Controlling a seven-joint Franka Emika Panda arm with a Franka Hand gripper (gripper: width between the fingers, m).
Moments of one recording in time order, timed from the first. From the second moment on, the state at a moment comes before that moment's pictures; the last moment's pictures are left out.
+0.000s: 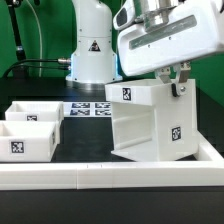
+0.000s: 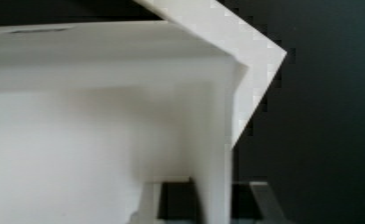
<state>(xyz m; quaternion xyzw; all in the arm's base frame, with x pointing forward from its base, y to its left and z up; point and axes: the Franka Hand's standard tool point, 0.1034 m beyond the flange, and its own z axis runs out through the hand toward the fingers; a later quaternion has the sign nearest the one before) 0.598 0.096 0.116 -0.84 0.51 -0.10 0.15</state>
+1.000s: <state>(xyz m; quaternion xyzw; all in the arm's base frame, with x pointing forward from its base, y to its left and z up) 0.602 0.083 0.113 -0.75 0.64 -0.05 0.17</state>
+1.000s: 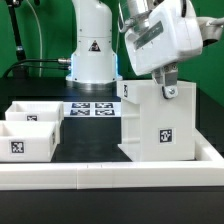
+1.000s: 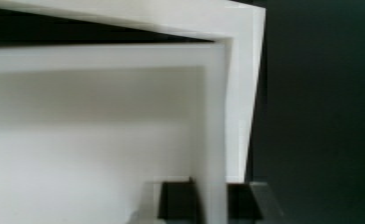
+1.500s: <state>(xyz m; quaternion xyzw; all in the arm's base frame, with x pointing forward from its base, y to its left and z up) 0.622 0.083 0.109 -0.73 0.66 -0.02 0.17</state>
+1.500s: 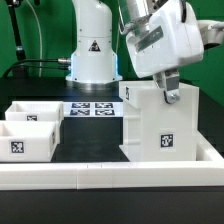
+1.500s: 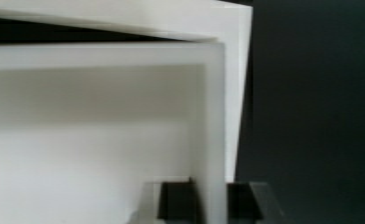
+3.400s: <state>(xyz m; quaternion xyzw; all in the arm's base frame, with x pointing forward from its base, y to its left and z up) 0.604 0.077 0.140 -0.79 0.58 -0.03 0.18</state>
